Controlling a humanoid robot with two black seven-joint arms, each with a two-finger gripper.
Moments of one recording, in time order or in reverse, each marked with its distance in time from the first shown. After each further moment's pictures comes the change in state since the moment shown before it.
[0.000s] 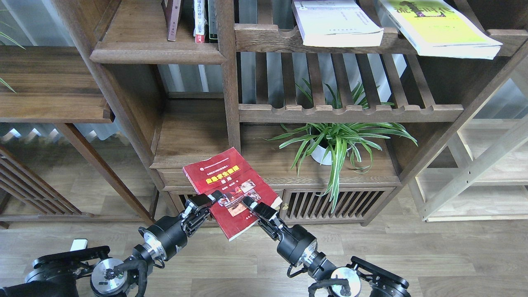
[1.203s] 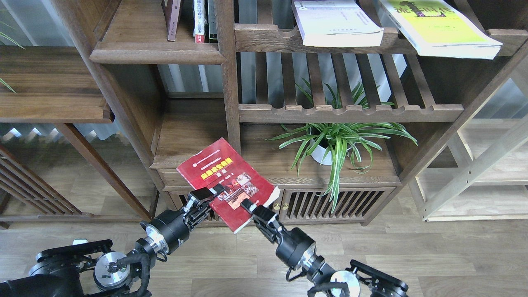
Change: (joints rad) left arm -0.031 -0.018 0.000 0.011 -0.013 0.000 -0.002; right arm -0.031 0.000 -0.026 0.005 0.029 0.000 0.001
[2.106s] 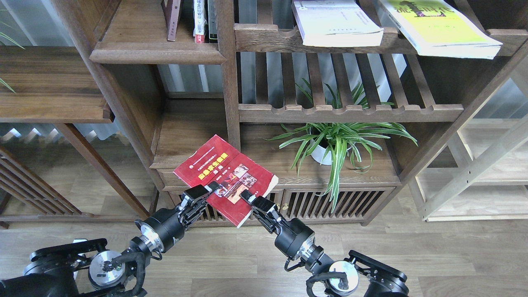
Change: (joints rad) left arm -0.001 0.022 -0.001 0.004 0.001 0.000 0.001; right arm 0.059 0.000 -0.001 0.003 0.035 0.000 0.000
